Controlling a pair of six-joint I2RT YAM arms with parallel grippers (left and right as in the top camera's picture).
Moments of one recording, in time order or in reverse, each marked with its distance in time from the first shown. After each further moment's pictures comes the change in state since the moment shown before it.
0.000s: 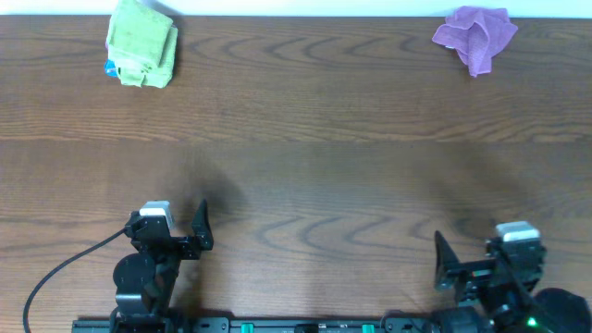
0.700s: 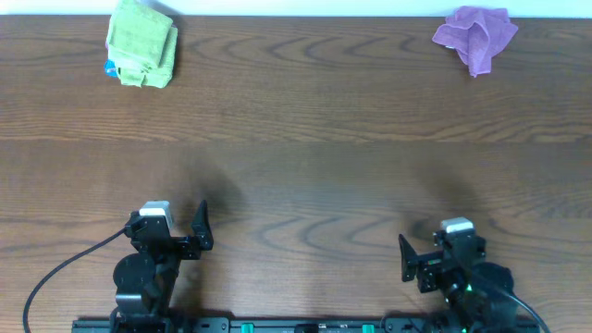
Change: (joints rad) left arm 0.000 0.000 0.000 0.000 -0.002 0.000; right arm 0.048 -0.194 -0.489 0.151 -0.022 0.000
